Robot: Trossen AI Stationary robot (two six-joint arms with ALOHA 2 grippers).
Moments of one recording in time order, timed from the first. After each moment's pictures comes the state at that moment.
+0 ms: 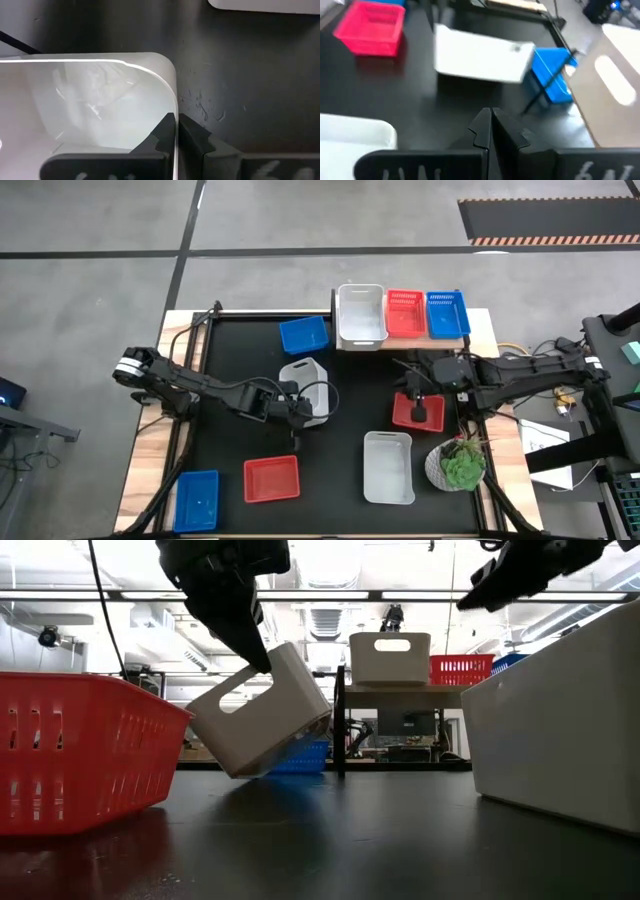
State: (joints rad) left arm -0.23 1.56 1.16 -0.57 -0.24 -0.23; right arm 0.08 0.84 0.68 -0.35 0.14 -0.13
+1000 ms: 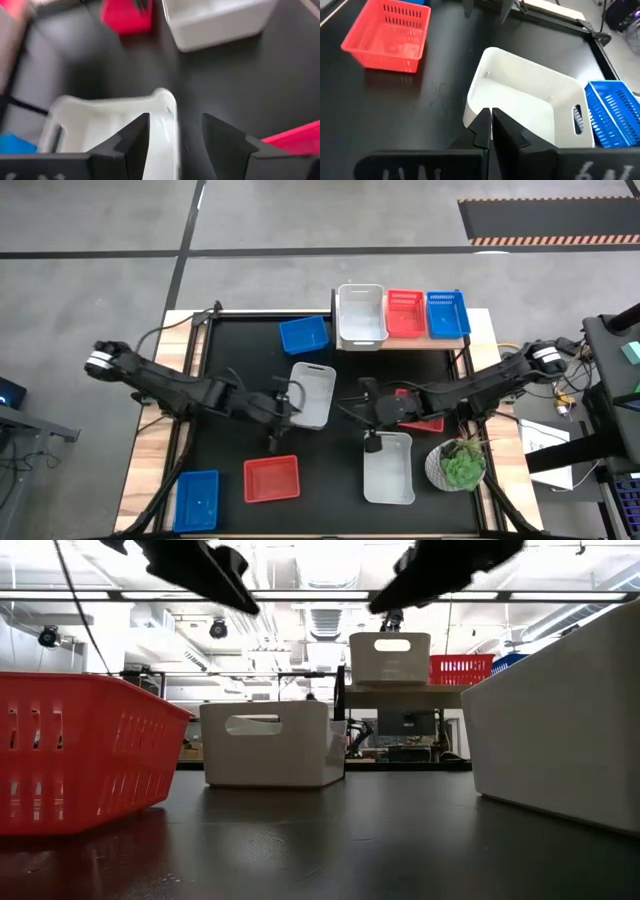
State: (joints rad) left arm -0.28 1.28 0.95 -0.36 -0.24 0.10; right arm 0.27 1.44 0.95 -0.10 0.27 -0.10
